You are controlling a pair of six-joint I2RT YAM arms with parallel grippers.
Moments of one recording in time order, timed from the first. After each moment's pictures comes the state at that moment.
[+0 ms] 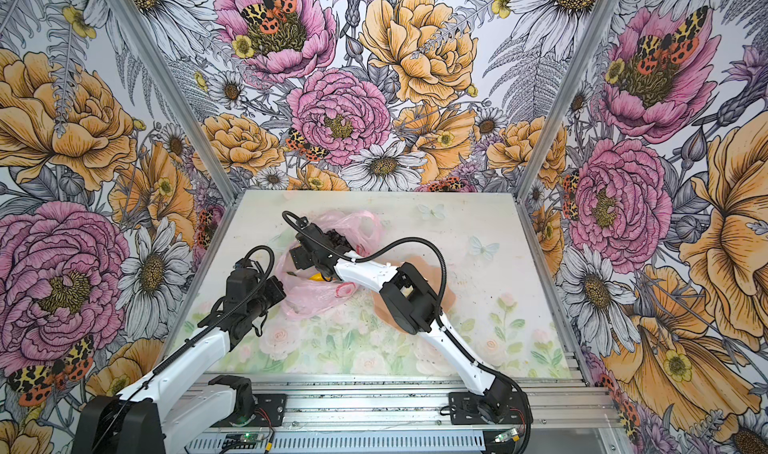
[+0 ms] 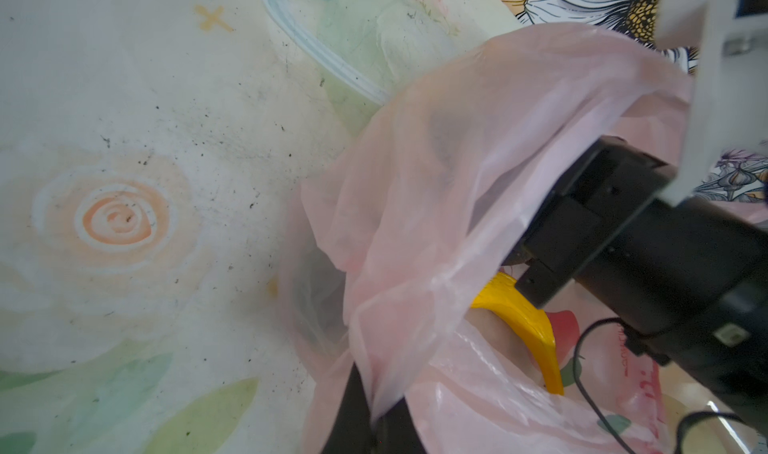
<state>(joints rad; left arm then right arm) -0.13 1.00 0.41 -0.07 0.00 -0.67 0.87 2.57 2.17 -0.23 0.11 0.25</state>
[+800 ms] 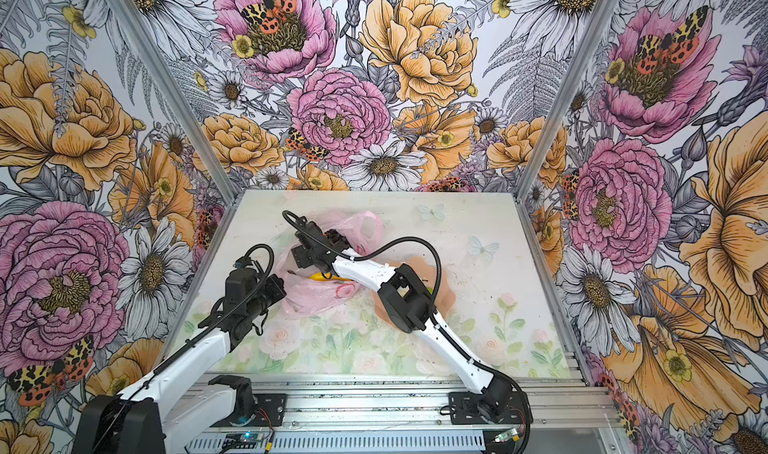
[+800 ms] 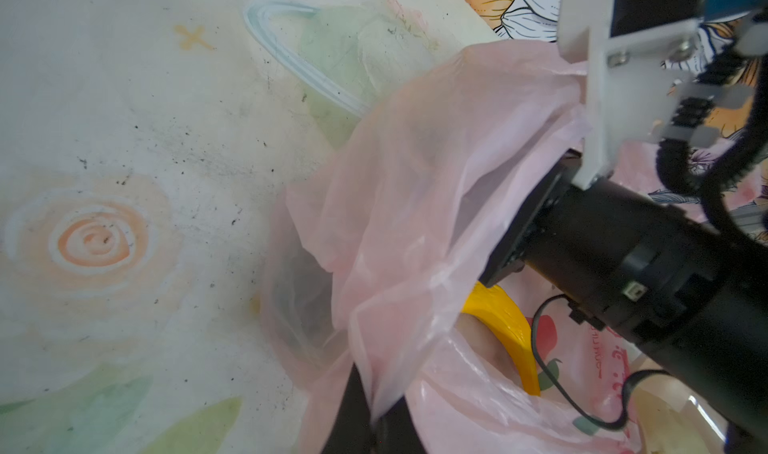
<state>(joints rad) -0.13 1.00 0.40 -0.02 0.01 -0.66 0.87 2.65 2.31 -0.34 0.10 0.24</state>
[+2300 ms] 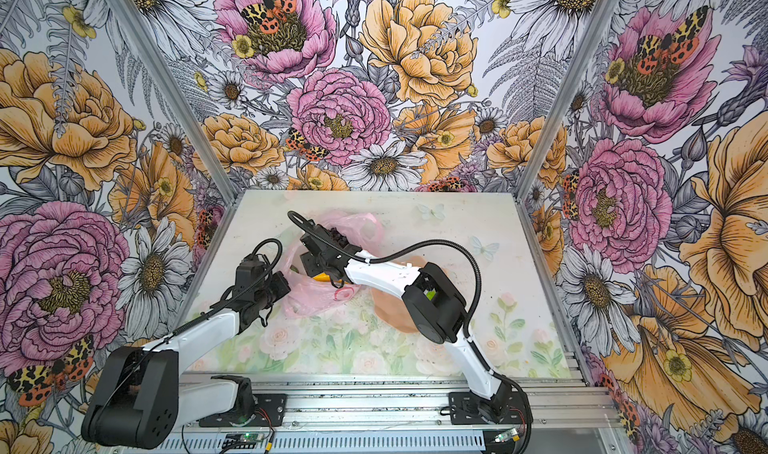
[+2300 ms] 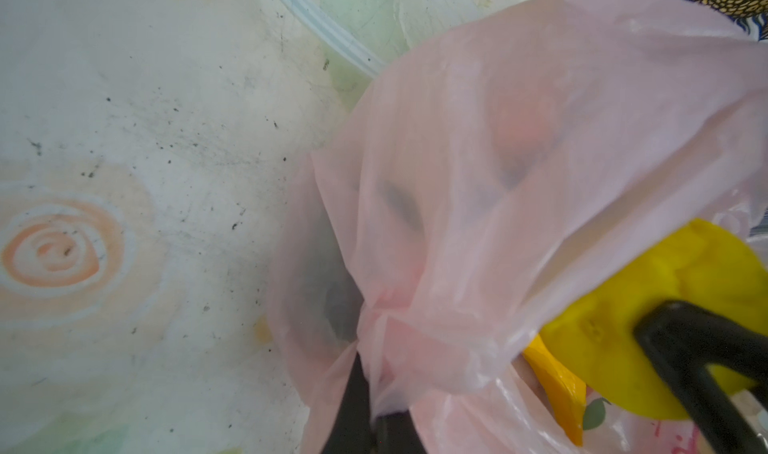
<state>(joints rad) -0.12 1.23 0.47 0.03 0.02 -0.66 0.91 2.20 1.81 -0.34 0.10 0.30</state>
